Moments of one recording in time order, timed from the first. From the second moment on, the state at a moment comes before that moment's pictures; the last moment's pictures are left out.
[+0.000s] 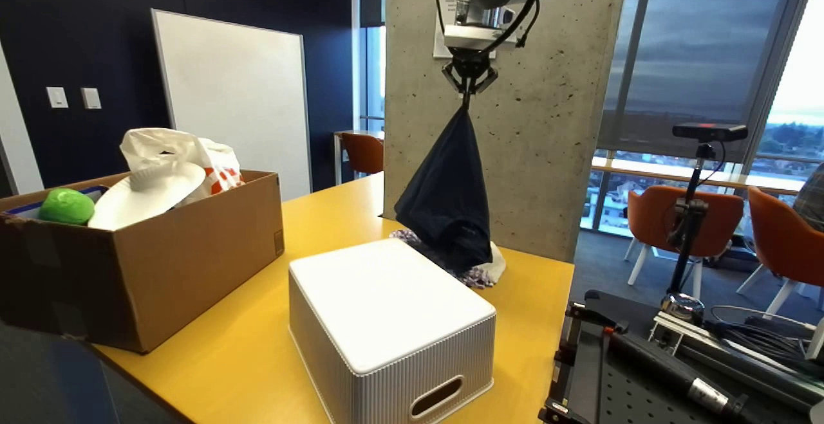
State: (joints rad) arm -0.07 0.31 -0.25 -1.56 -0.20 2.13 0.91
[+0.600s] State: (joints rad) arm -0.18 0.33 -0.26 -1.71 -0.15 2.18 0.91
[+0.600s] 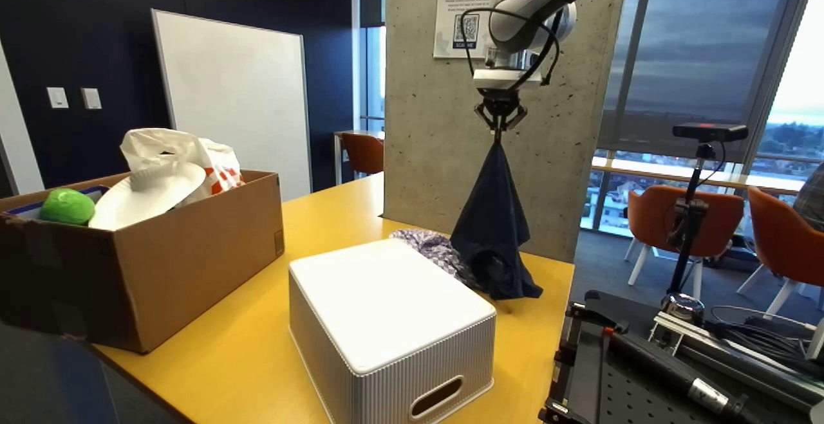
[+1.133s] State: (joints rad) arm -0.23 0.53 -0.25 -1.81 0.05 2.35 0.86
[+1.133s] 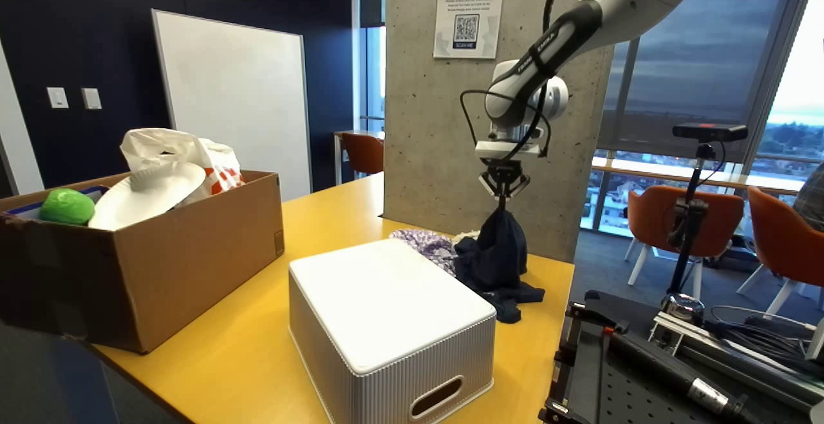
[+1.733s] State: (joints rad) arm -0.21 0.79 -0.23 -1.67 0.13 2.40 0.85
